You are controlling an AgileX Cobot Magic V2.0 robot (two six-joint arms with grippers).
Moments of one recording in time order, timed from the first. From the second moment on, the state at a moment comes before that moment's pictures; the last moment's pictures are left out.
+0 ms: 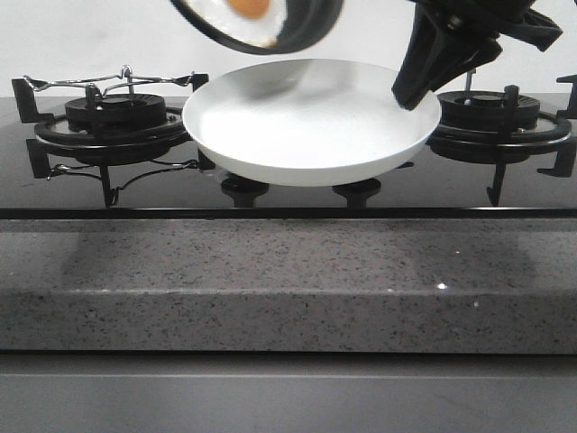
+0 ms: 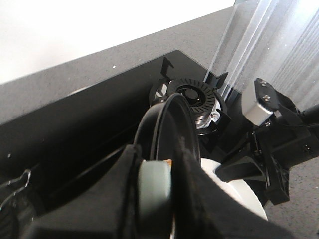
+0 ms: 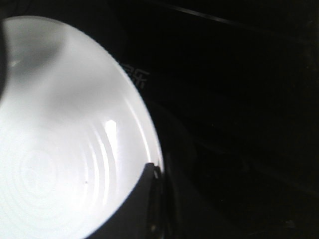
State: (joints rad) left arm -0.26 1.48 -1.66 -0.80 0.92 0.70; right arm 0.28 1.57 -1.28 0.42 0.75 -0.21
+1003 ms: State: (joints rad) left arm -0.55 1.48 -1.66 -0.40 0.72 0.71; right arm 0.28 1.57 -1.28 0.42 0.75 -0.21
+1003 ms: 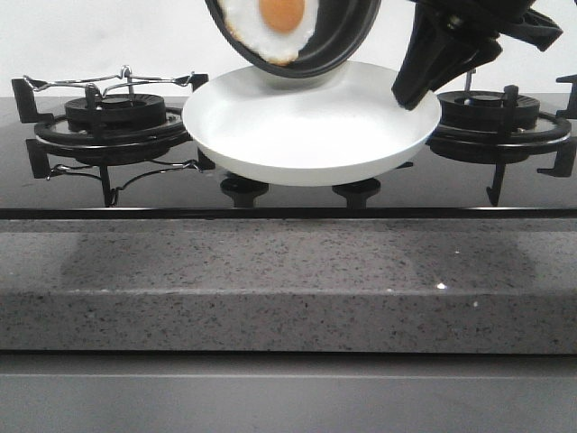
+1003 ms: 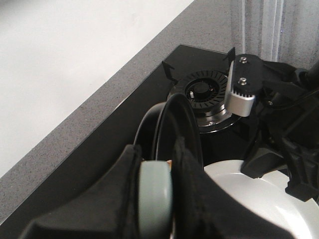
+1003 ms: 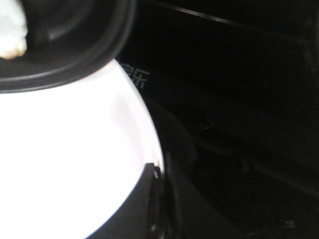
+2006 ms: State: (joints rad) left arm -0.60 1.46 -1.66 -0.23 0.67 0.66; right arm 0.28 1.57 -1.28 0.41 0.75 -0.21
